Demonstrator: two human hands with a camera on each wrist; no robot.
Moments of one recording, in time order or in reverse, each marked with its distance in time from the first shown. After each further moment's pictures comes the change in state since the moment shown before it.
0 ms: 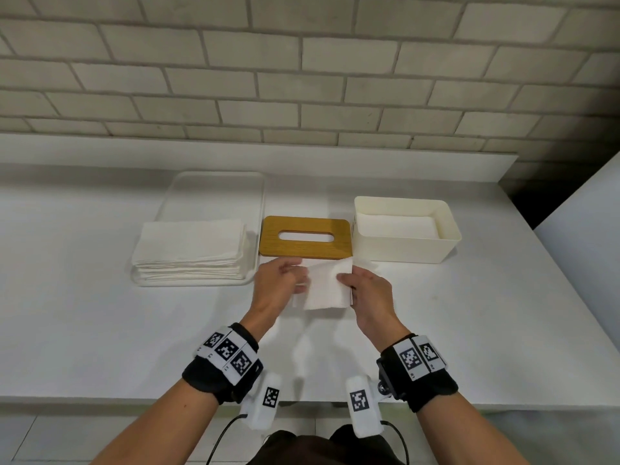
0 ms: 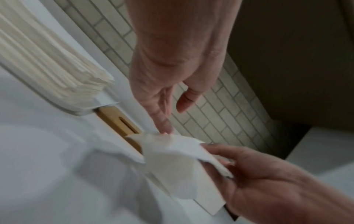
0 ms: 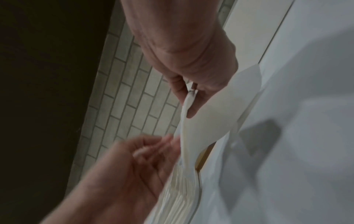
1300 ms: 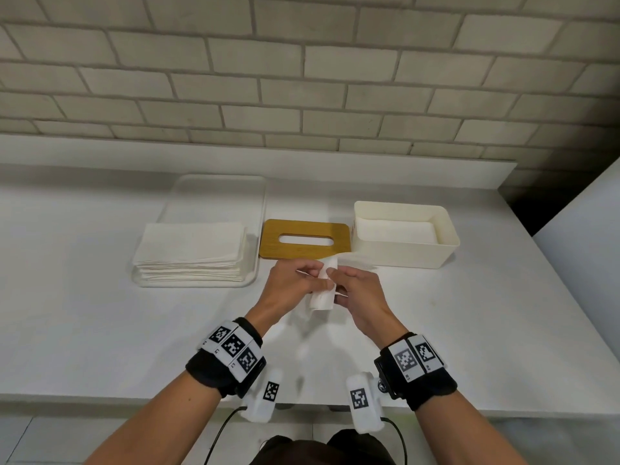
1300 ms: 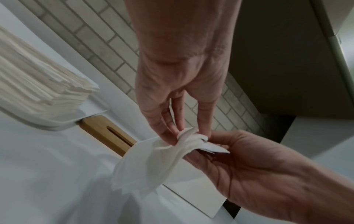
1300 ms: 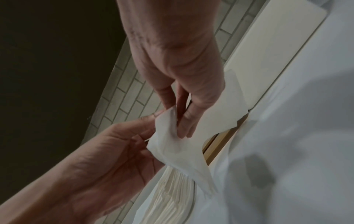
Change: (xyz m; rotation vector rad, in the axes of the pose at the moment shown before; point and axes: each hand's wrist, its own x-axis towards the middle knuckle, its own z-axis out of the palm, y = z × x) left_hand 0.004 0.003 0.008 0.252 -0.170 0.157; right_hand -0.006 -0.009 0.006 -0.224 -0.222 -0.120
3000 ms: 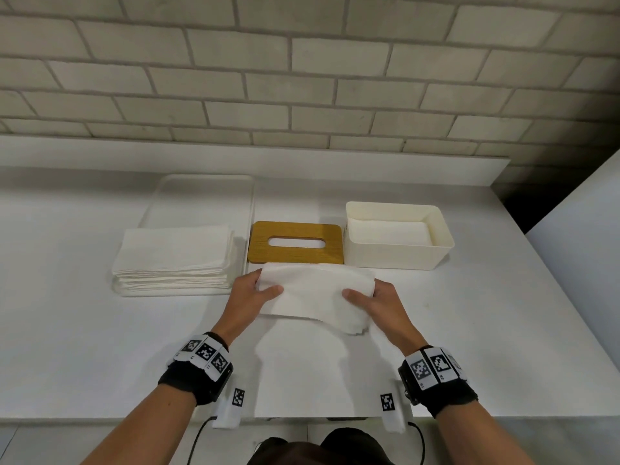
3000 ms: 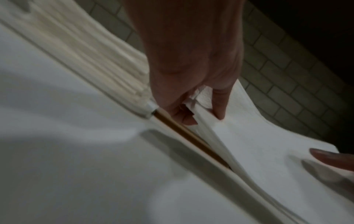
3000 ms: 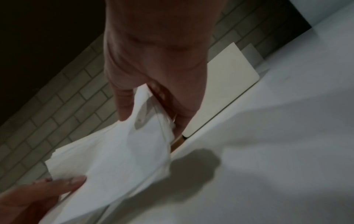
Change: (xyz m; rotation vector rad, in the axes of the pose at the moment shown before) left_hand 0.022 -0.060 -0.032 -0.161 0.039 0.074; right_hand 0.030 0.029 -0.070 -0.206 -0.039 -0.110
